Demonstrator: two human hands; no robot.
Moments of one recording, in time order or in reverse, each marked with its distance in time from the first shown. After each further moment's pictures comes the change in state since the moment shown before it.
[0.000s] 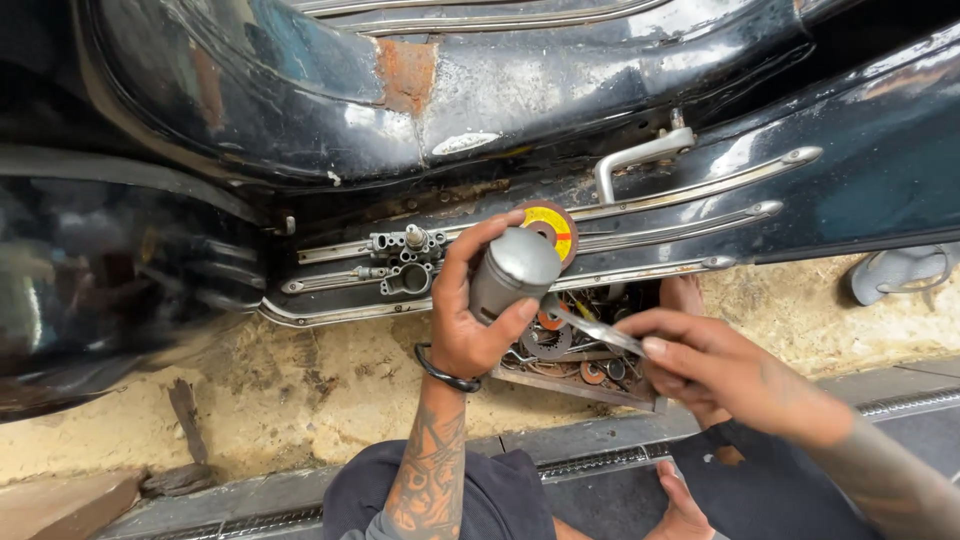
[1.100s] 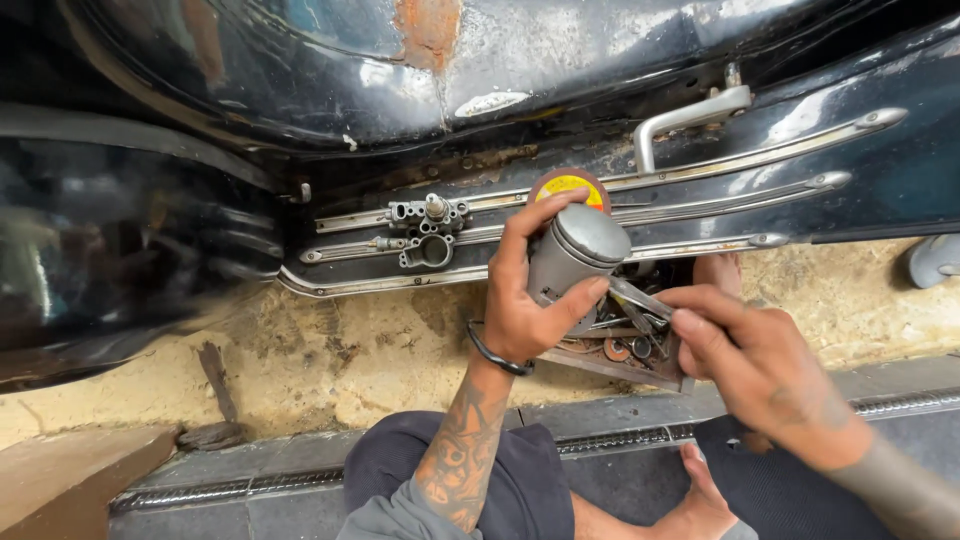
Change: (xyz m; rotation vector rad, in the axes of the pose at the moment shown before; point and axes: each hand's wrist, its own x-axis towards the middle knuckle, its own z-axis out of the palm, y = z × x) left_hand -0.007 -0.004 0.023 0.067 -0.009 -0.097; right_hand 0.001 0.005 0.023 -0.617 0.467 -0.149
